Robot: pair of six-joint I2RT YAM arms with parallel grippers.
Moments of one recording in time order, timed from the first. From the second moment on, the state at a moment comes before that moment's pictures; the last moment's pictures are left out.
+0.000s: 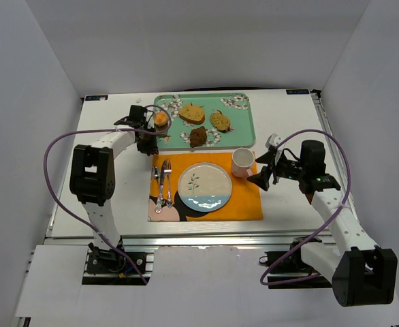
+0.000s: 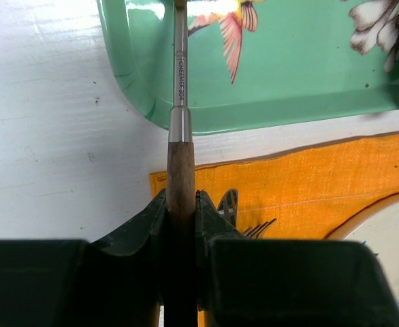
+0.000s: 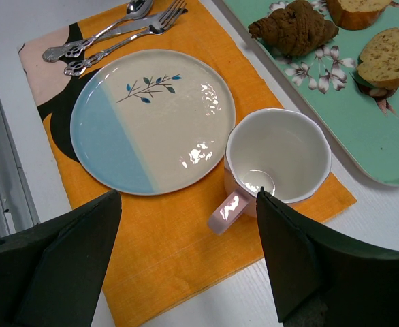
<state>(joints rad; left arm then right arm) -0.17 1.94 1.39 -0.51 0.14 -0.20 0.11 1.01 0.66 -0.18 -0.96 -0.46</state>
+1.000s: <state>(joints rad) -0.22 1.67 1.16 -0.33 0.07 -0.14 0.10 1.01 0.66 -0.19 -0.99 -0.51</state>
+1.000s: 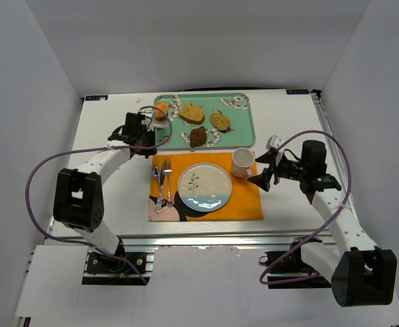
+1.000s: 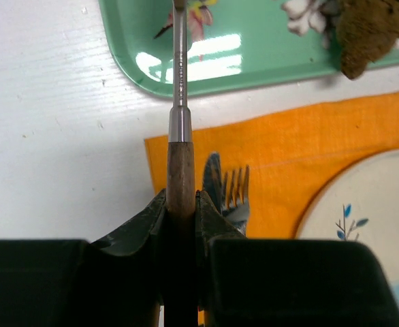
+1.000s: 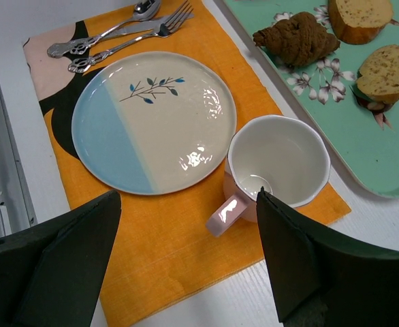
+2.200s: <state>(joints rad) -0.64 1.08 0.72 -0.32 -0.14 -0.27 0.10 0.96 0.66 -0.19 -1.04 -0.55</state>
